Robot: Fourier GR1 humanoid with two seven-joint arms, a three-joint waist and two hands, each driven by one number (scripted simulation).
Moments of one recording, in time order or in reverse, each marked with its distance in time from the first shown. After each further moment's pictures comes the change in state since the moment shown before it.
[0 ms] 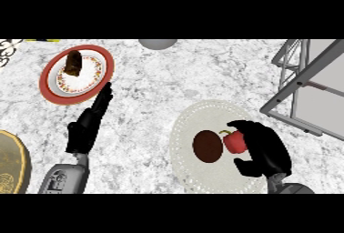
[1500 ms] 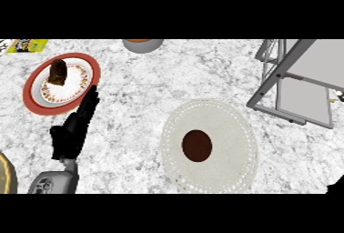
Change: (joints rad) left arm 0.053 0.018 0.052 -0.054 0.014 0.005 0.024; right arm 0.398 -0.699 -0.261 -0.104 -0.645 0.095 -1.188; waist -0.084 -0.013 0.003
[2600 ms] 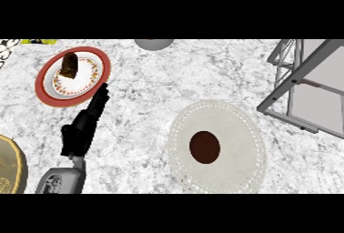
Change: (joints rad) left arm -0.026 -0.020 -0.041 0.004 -0.016 -0.011 -0.001; right arm 0.053 -0.461 -0.671 0.435 -0.900 0.128 0.003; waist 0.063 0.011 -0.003
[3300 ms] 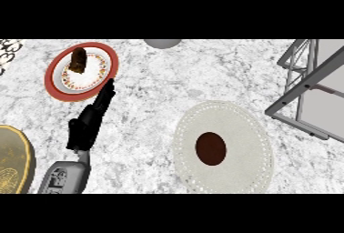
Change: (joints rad) left arm -0.050 -0.006 -0.011 0.028 -0.004 -0.015 0.004; right arm -0.232 -0.132 0.045 0.206 -0.196 0.065 0.176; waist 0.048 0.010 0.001
